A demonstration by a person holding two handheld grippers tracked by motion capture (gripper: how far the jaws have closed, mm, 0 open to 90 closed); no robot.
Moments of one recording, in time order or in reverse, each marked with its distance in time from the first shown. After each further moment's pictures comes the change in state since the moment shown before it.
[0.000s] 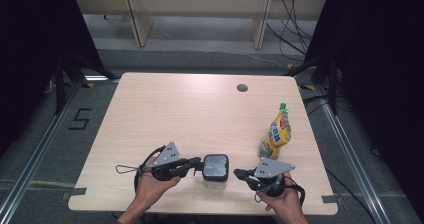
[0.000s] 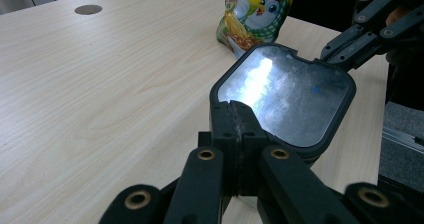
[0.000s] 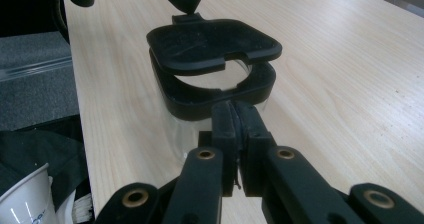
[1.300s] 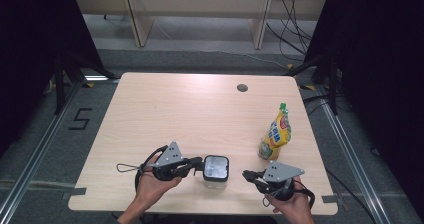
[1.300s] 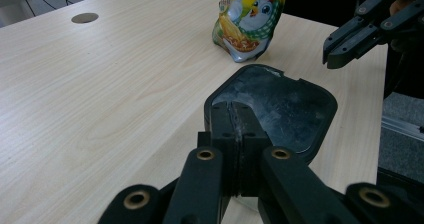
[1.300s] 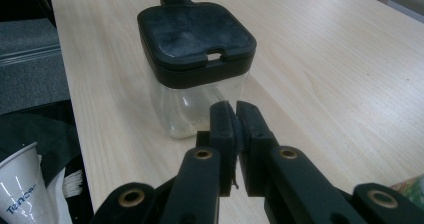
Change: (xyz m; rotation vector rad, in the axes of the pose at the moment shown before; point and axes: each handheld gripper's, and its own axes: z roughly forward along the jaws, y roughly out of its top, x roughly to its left) left arm -0.004 0.007 0.000 0.010 -0.010 0.056; right arm -0.001 -0.010 -0.019 0.028 -0.053 -0.019
